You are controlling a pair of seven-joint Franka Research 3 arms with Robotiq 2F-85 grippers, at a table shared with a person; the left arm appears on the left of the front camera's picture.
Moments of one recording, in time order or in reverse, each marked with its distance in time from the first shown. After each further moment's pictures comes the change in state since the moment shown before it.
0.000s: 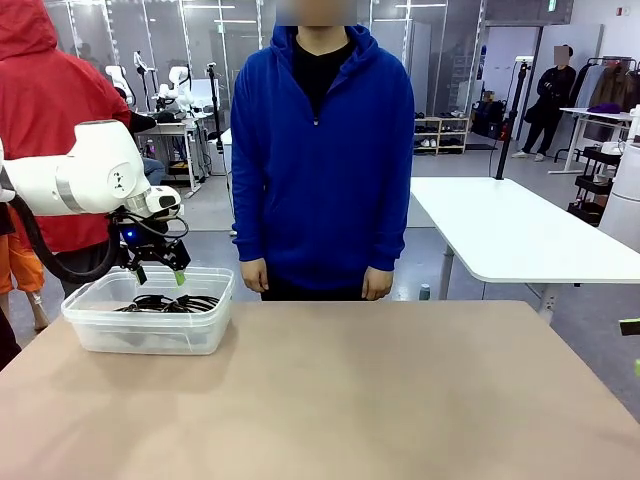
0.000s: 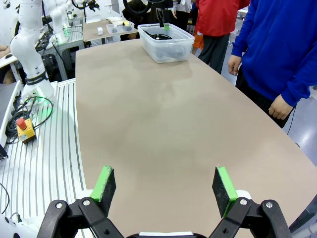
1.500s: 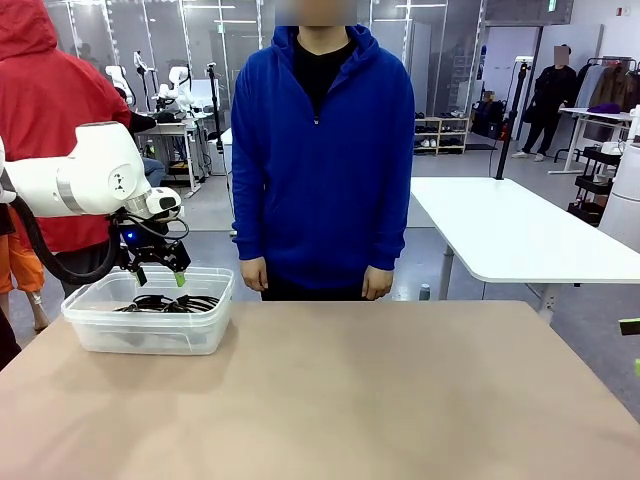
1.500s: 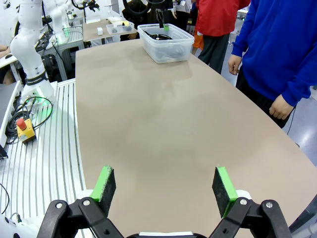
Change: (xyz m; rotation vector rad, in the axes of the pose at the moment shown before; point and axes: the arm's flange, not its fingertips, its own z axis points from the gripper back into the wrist) left arm 0.000 0.000 -0.003 -0.001 0.005 0.001; right arm 0.000 0.000 0.000 -0.001 -0.001 0.000
